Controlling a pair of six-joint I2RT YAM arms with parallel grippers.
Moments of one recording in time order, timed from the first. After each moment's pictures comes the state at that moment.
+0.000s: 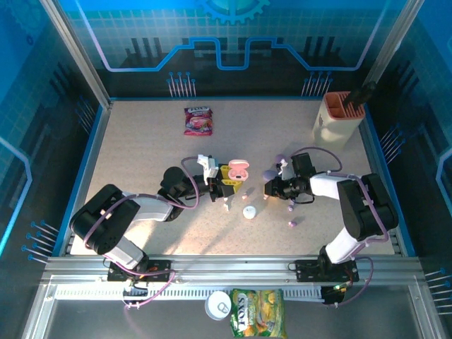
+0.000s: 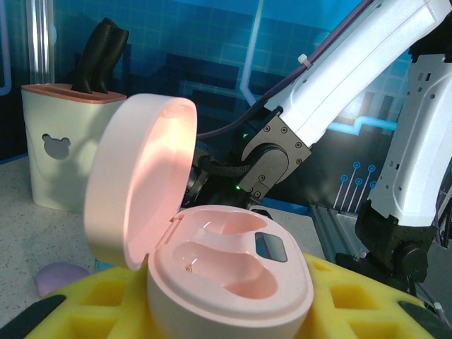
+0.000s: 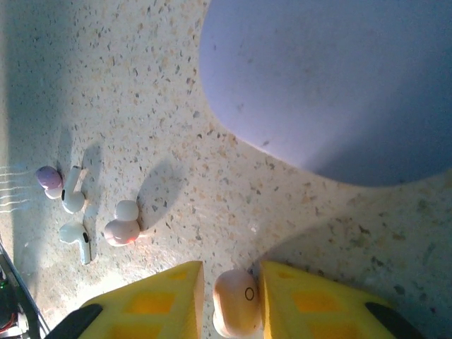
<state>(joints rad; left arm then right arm) -0.57 1.56 0.48 1.28 0.77 -0.31 0.22 1.63 0.67 -0.15 -0.63 0.38</state>
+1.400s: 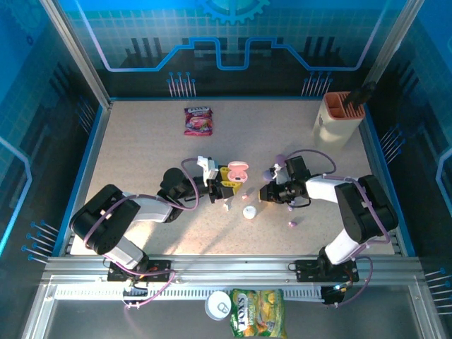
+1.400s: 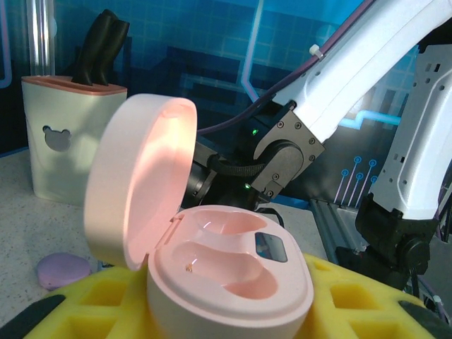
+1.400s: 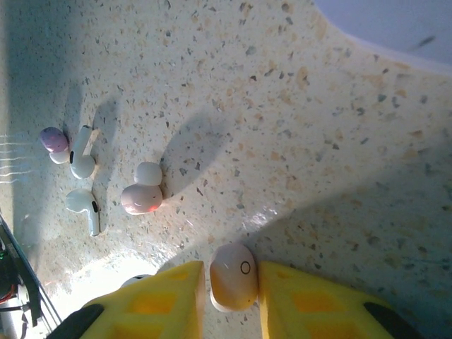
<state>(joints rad) -0.57 1.56 0.46 1.28 0.77 -0.30 0.30 1.62 0.66 -0.16 -0.63 0.39</state>
